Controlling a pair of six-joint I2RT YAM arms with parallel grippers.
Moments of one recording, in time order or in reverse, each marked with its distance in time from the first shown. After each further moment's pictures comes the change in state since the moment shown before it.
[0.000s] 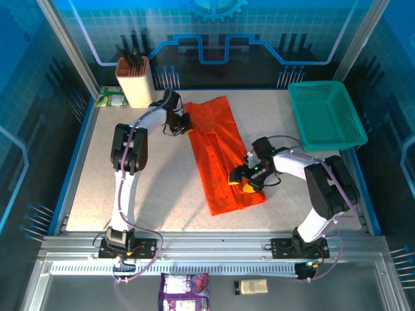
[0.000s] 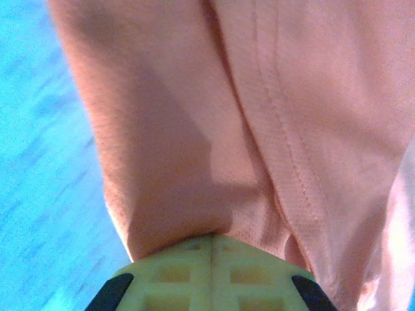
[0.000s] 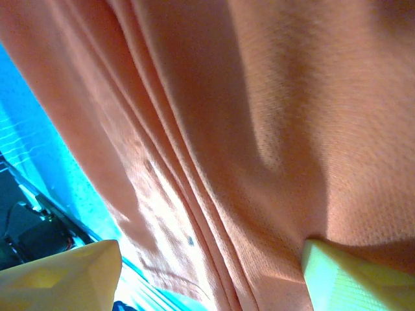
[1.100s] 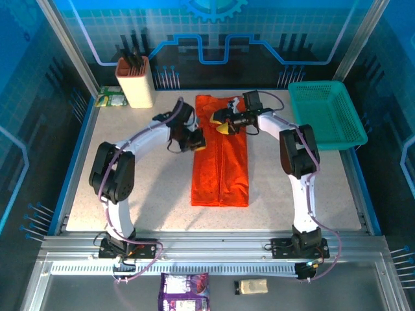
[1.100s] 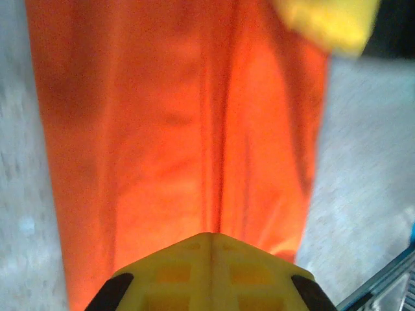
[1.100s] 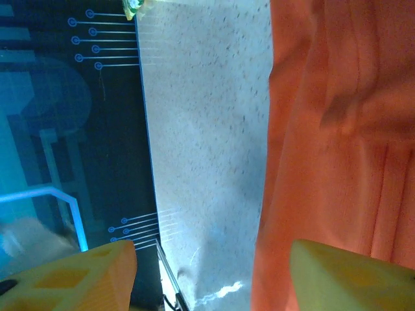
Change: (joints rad) left arm -0.229 -0.556 -0.569 -0.001 -0.008 -0.019; right arm -0.110 0.640 0.908 0.264 -0.283 0.206
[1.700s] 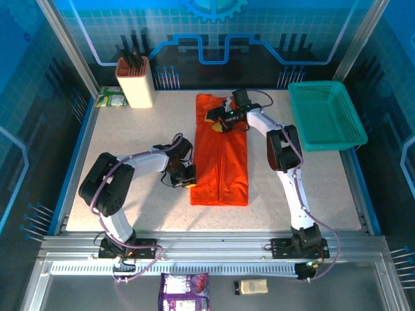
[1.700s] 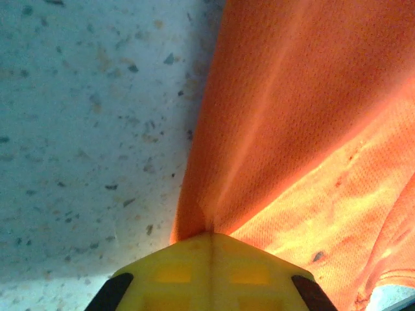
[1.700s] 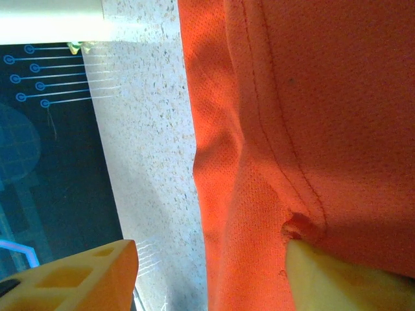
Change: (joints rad) left arm -0.077 -0.145 -0.435 0.078 -0.055 -0.094; right arm 0.029 0.272 0.385 -0.205 0.128 -0.018
